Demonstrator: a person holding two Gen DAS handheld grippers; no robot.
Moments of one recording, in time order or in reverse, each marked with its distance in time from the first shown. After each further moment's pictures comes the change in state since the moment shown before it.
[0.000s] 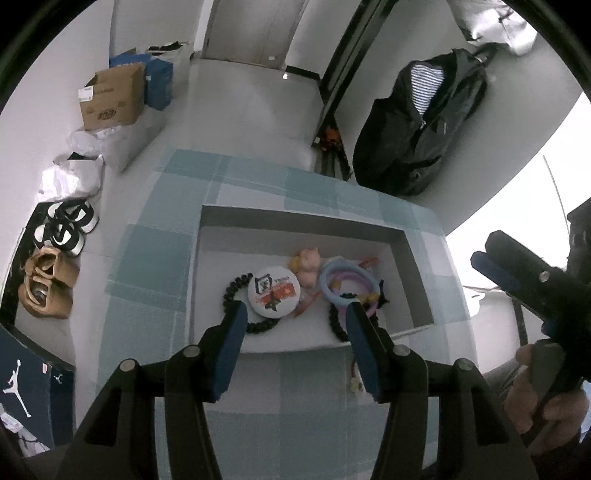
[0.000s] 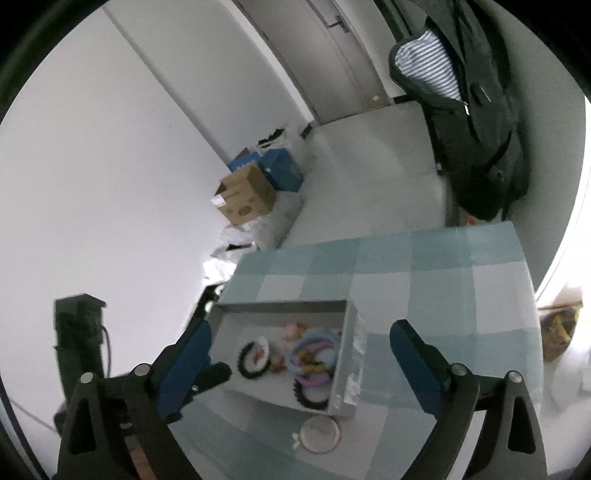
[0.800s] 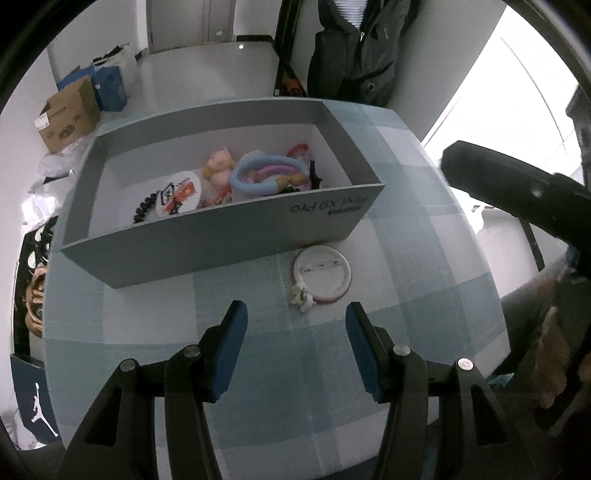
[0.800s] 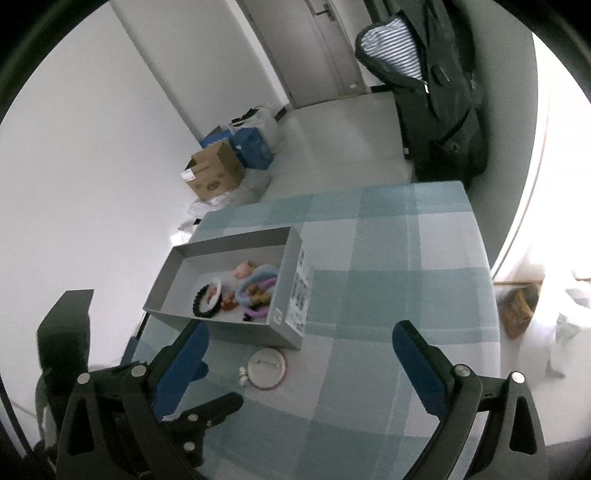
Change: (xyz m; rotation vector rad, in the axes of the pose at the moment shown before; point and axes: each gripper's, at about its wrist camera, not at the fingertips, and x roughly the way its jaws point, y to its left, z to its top) left arm 0.037 -0.052 -0.049 0.219 0.163 0.033; right arm -0.024 -0.018 -0.046 -0.025 0.059 -0.135
